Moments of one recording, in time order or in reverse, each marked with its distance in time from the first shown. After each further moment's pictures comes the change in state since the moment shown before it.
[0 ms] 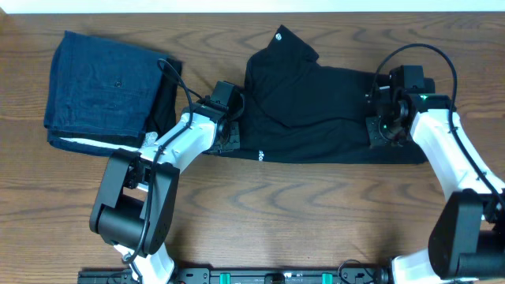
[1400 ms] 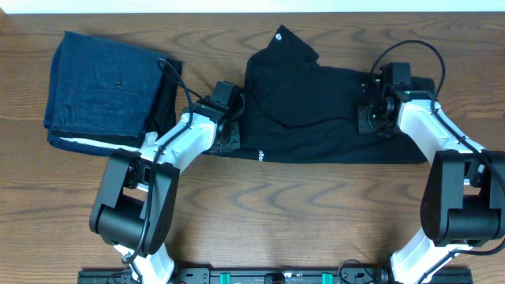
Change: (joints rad) left arm 0.000 0.000 0.000 0.000 0.000 0.000; right arm 0.000 0.183 0.027 0.235 -0.055 0.134
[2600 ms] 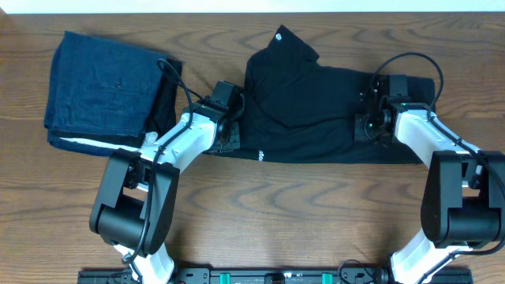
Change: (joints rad) left arm 0.000 0.000 0.000 0.000 0.000 0.000; right arm 0.000 -0.009 -0.126 0.133 -0.039 0.071
